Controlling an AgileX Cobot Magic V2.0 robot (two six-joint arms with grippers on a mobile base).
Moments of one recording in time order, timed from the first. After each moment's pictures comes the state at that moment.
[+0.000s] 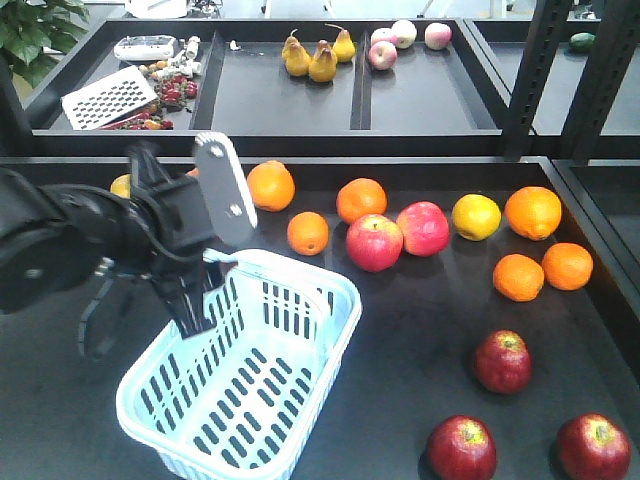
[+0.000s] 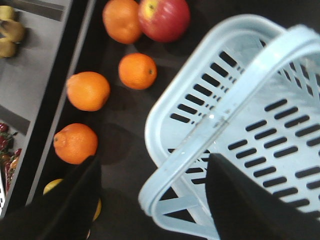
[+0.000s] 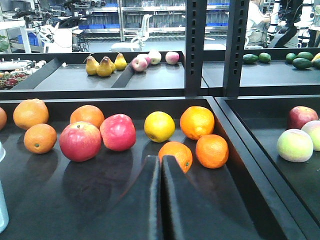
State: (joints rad) left arm -0.59 1.42 -1.08 0.25 0.49 0.54; right arm -0.03 -0.01 0.03 -0.11 0.14 0.08
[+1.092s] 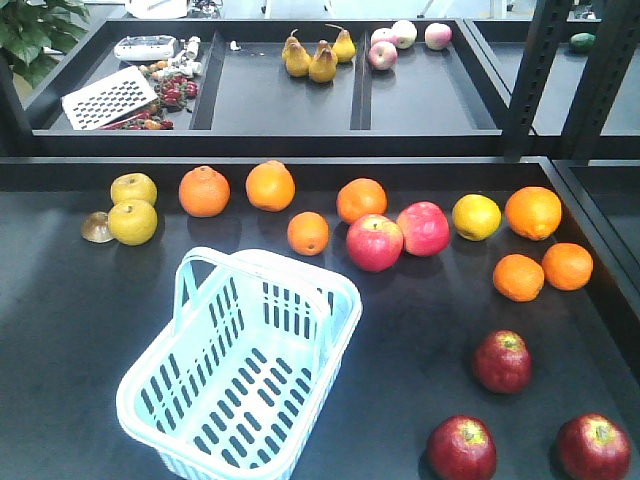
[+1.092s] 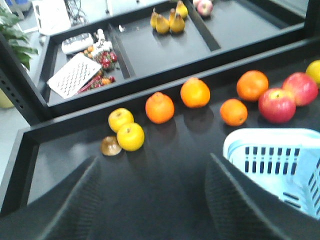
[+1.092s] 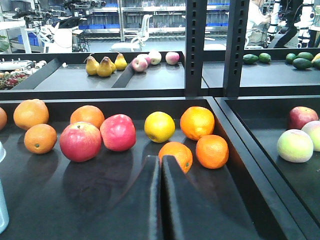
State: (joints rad) left arm -0.38 0.69 -1.08 0.27 0.89 -0.07; right arm -0.03 -0.01 0.03 -0.11 0.14 0.08
